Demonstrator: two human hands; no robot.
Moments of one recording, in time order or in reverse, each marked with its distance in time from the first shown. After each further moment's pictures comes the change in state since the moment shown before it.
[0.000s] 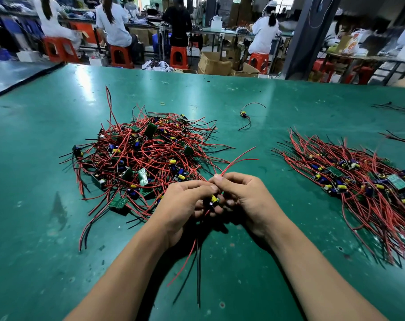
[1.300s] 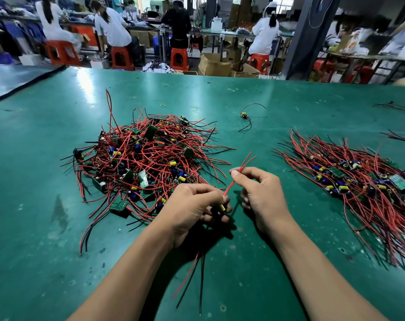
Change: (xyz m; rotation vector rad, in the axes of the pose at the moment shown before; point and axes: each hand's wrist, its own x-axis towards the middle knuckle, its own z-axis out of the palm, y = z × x) left_hand -0.001 0.001 0.007 0.205 -0.051 0.006; right_hand 0.015 0.007 -0.018 -0.170 0.379 -0.229
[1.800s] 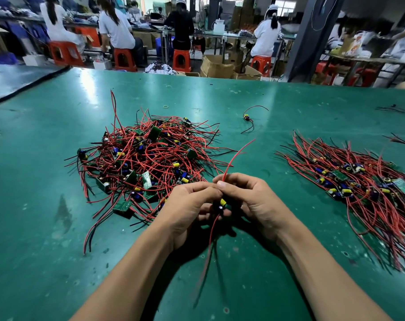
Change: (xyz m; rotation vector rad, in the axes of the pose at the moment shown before) left_hand 0.001 -0.001 -0.004 -0.151 0.031 0.013; right_hand -0.018 -0.015 0.001 0.187 -0.512 0.155
